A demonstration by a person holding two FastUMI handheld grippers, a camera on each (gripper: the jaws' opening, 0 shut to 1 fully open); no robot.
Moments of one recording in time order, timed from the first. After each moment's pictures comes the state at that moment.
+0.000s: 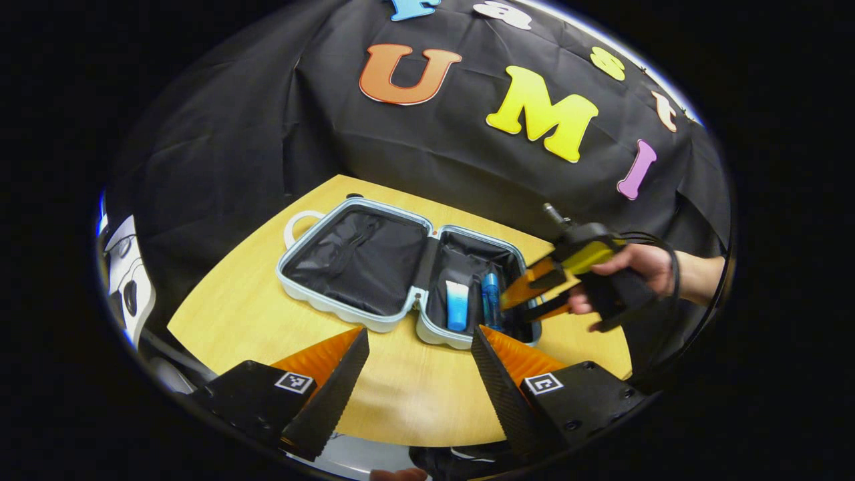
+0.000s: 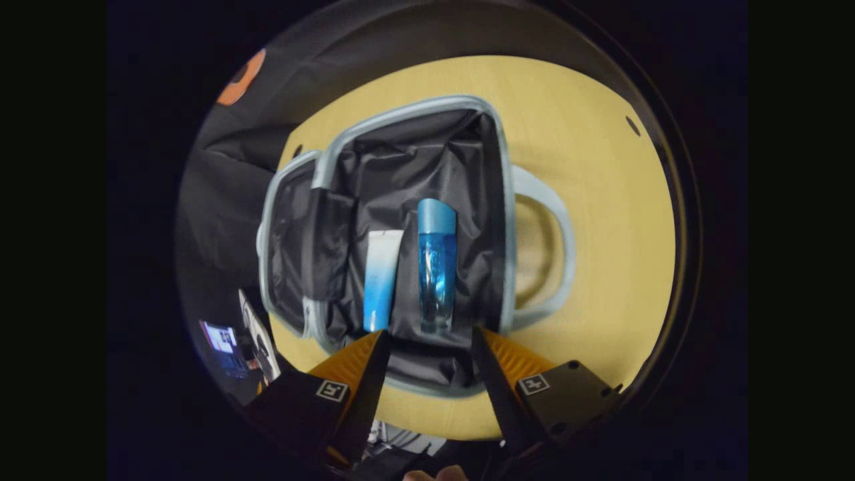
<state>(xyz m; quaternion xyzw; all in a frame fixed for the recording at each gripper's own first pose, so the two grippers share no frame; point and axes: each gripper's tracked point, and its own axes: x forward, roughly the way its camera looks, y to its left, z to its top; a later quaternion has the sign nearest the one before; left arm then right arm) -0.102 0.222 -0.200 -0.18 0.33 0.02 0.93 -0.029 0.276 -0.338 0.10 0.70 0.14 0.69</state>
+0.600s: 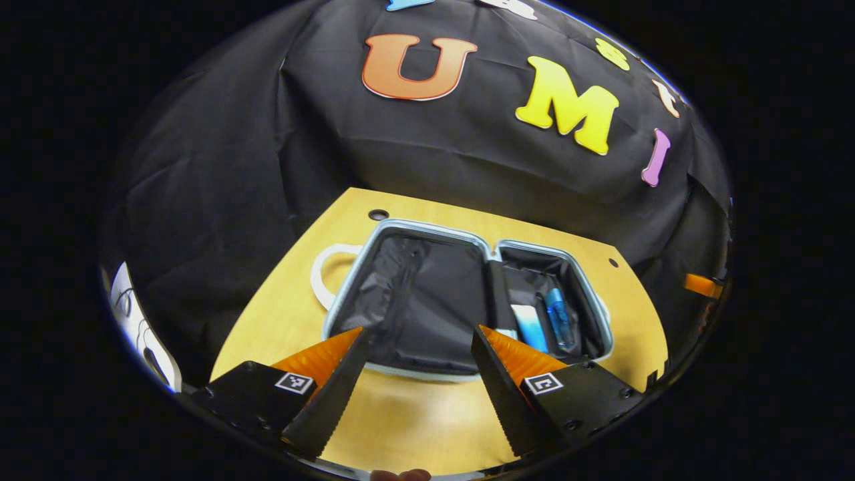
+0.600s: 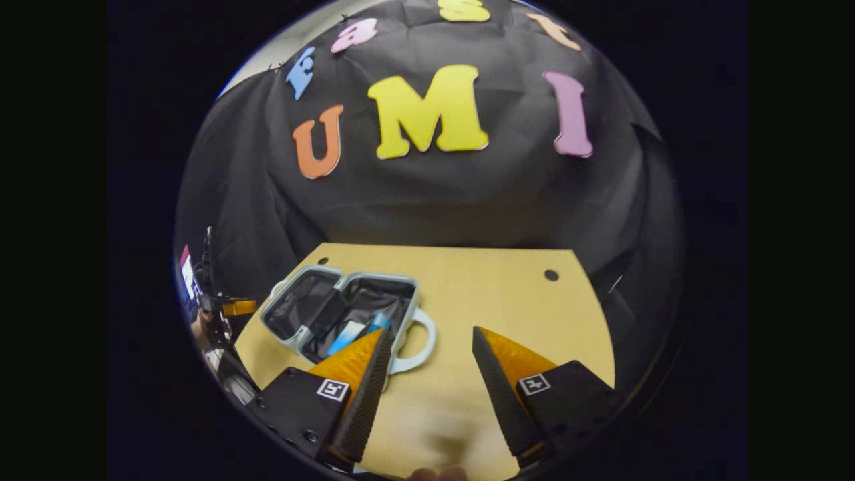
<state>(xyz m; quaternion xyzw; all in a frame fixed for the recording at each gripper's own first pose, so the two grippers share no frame) -0.013 0.354 -0.249 -0.12 0.34 0.02 0.93 -0.024 0.104 -0.184 0.03 0.32 0.12 0.94</state>
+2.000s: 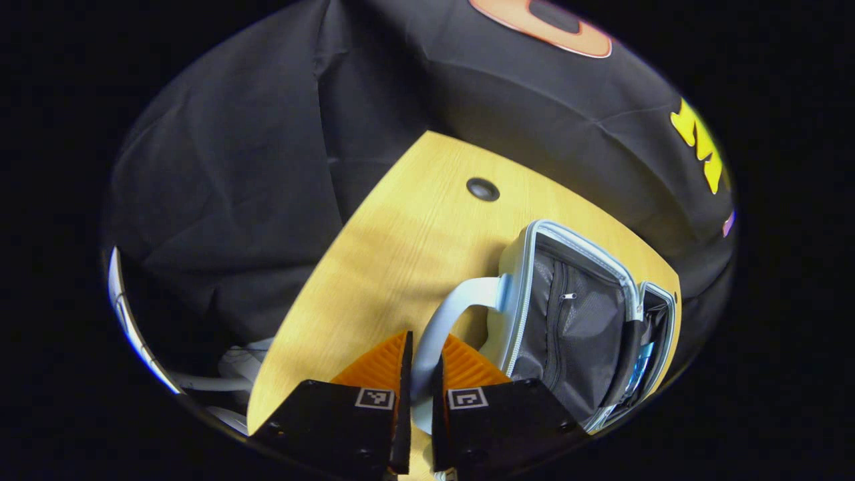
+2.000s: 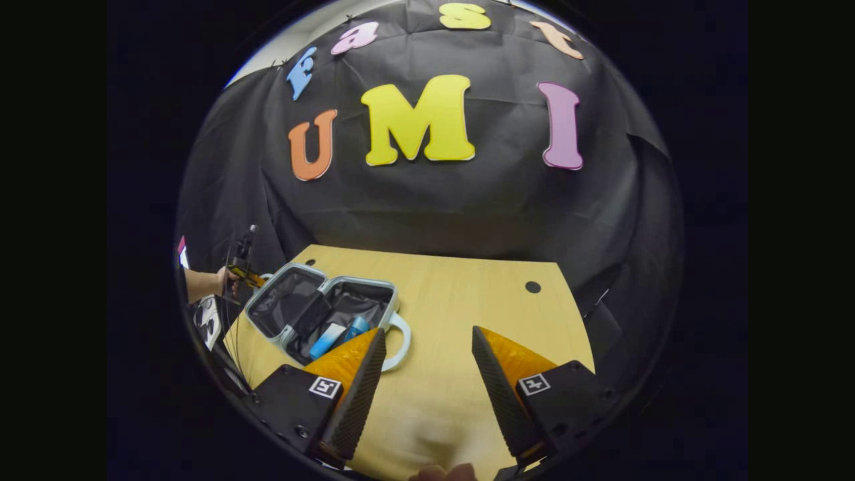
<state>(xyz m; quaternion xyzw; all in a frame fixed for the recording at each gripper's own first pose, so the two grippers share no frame) 0.116 0.478 -0.333 -0.17 0.45 0.10 0.87 -0.008 0.070 -0.175 0.01 0.31 0.10 0.94</state>
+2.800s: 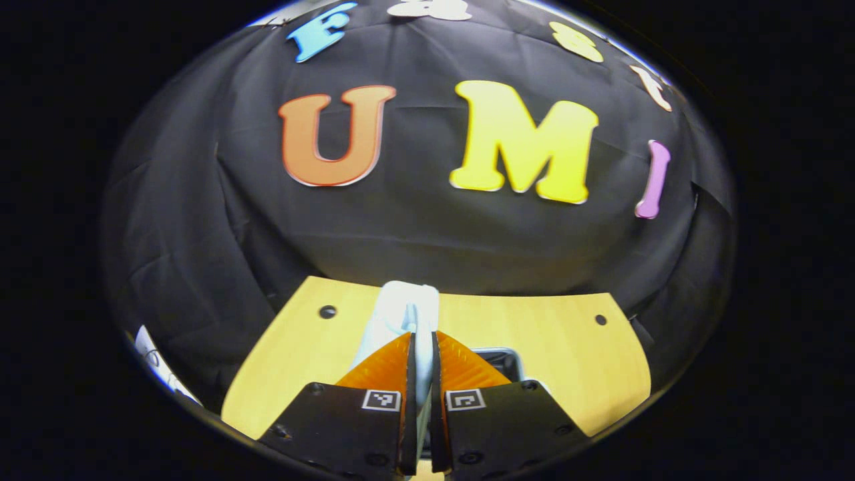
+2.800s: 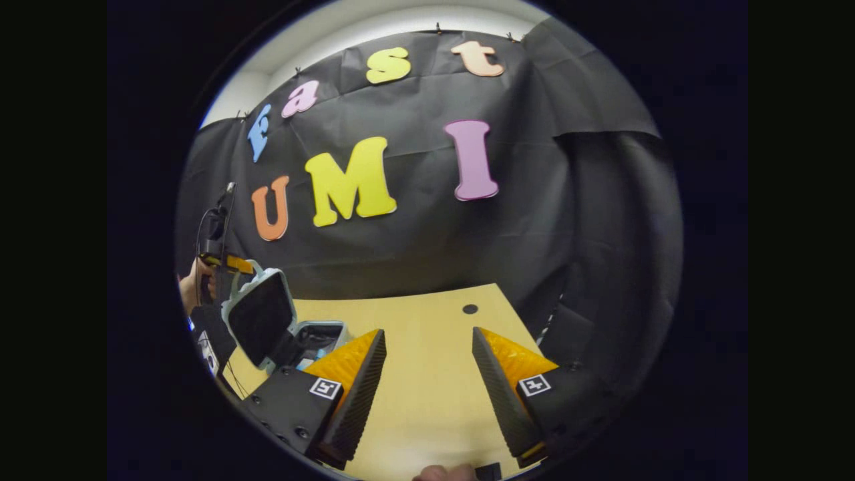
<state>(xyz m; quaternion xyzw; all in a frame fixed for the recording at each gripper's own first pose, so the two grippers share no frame) 0.144 0.137 -0.074 -0.07 0.26 0.01 0.96 -0.056 -0.072 -0.118 0.07 0.22 -0.01 0.97</state>
